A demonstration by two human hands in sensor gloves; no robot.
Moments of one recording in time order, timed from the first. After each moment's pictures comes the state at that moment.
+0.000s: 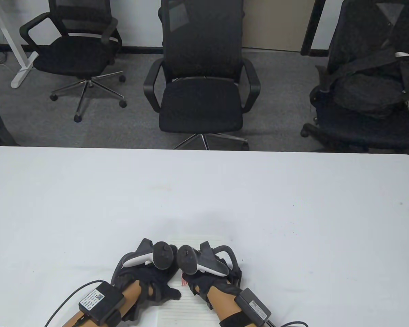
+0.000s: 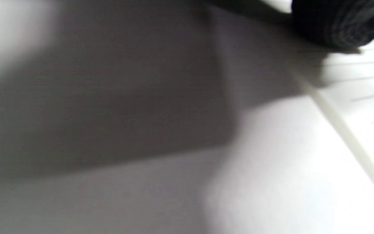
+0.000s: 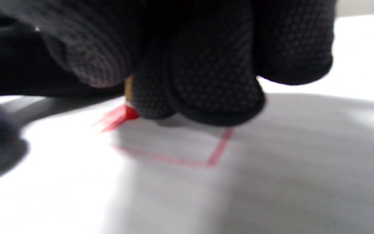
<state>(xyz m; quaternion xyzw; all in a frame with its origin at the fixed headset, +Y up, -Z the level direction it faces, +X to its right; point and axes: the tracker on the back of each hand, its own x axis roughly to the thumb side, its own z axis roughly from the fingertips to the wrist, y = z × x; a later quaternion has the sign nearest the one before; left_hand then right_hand) -0.172 -0.805 -0.315 -0.40 -0.21 0.05 0.89 -0.018 -0.762 -0.305 0.20 0.14 0.97 0.06</state>
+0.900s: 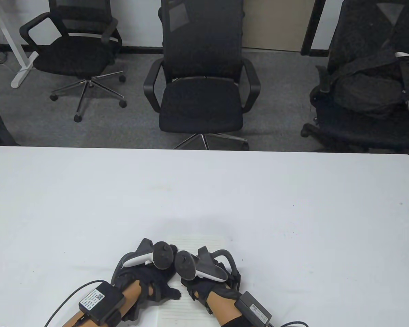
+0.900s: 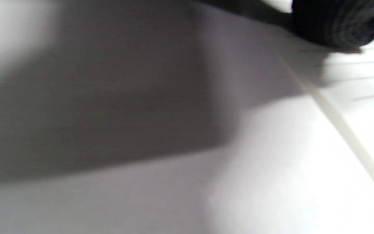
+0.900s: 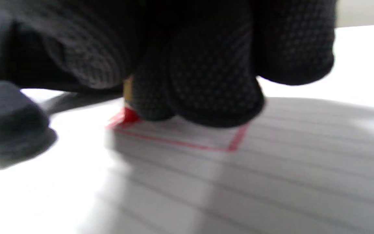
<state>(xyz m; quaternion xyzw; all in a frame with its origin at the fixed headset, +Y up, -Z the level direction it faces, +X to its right) -0.172 -0.805 -0.315 -0.40 -0.21 0.05 0.89 -0.024 -0.761 -0.293 0.23 0.09 0.97 0.04</state>
